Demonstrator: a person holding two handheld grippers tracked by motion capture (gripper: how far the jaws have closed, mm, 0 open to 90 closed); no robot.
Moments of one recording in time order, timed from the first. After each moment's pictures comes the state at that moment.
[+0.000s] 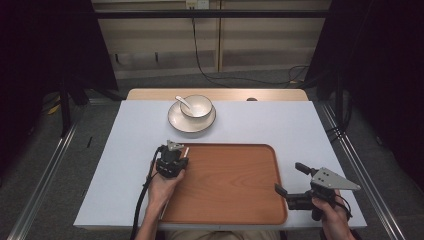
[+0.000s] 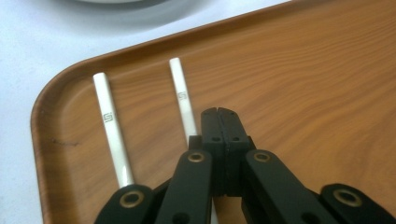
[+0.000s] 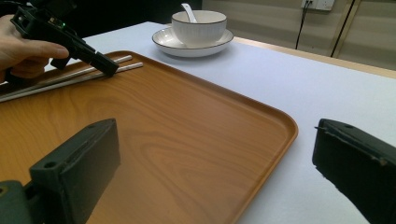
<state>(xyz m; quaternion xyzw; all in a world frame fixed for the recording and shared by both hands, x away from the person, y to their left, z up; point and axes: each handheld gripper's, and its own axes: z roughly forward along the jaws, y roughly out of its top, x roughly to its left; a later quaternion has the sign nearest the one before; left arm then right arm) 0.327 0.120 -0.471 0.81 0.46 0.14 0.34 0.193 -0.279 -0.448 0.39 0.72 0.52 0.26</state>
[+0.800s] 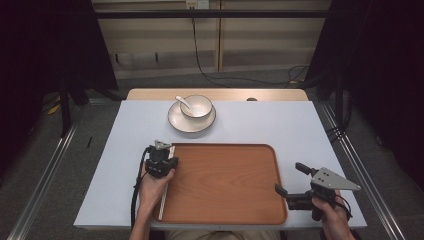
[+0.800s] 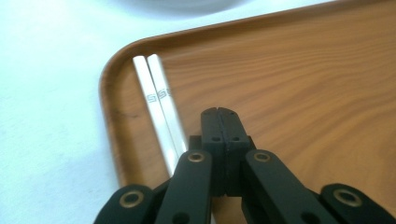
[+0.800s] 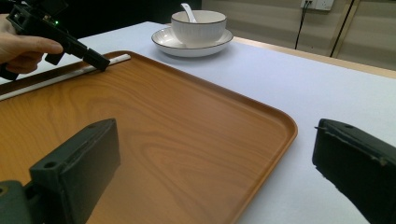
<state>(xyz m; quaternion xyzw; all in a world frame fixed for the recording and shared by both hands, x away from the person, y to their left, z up) 0.330 0.151 -0.472 0.78 0.50 0.15 0.34 0.193 -0.278 -0.448 0.39 0.72 0.52 0.26</state>
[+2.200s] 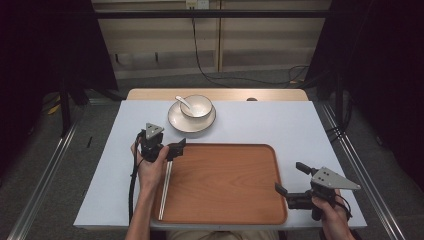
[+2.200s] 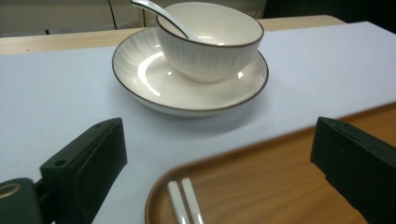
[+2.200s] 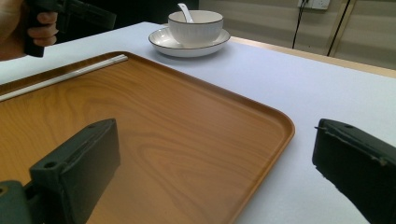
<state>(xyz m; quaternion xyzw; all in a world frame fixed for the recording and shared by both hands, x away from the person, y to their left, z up) 0.360 0.156 -0.440 0.72 0.46 0.23 0.46 0.194 -0.279 -0.448 0.39 0.72 0.52 0.26</state>
